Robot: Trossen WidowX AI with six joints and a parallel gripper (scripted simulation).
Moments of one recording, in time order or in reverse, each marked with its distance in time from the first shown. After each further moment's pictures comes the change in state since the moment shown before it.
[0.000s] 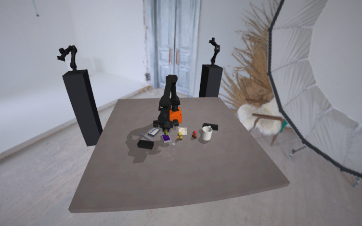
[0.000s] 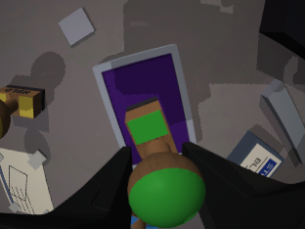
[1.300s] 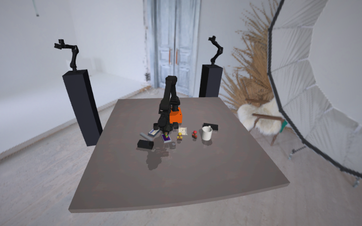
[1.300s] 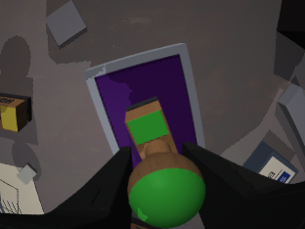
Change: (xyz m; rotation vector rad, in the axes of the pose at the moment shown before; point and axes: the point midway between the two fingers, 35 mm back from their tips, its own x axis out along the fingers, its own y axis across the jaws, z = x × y) arm 0.026 0.000 -0.001 0.003 0.000 0.000
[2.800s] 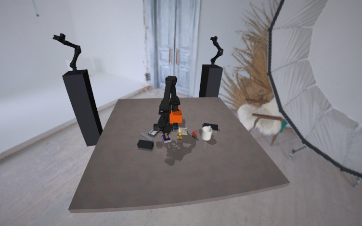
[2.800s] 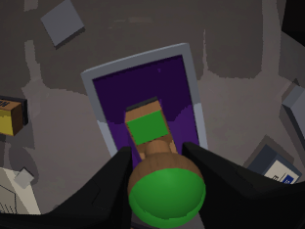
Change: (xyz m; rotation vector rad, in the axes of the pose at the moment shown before) arm 0.007 0.000 -0.001 0.001 0.002 0.001
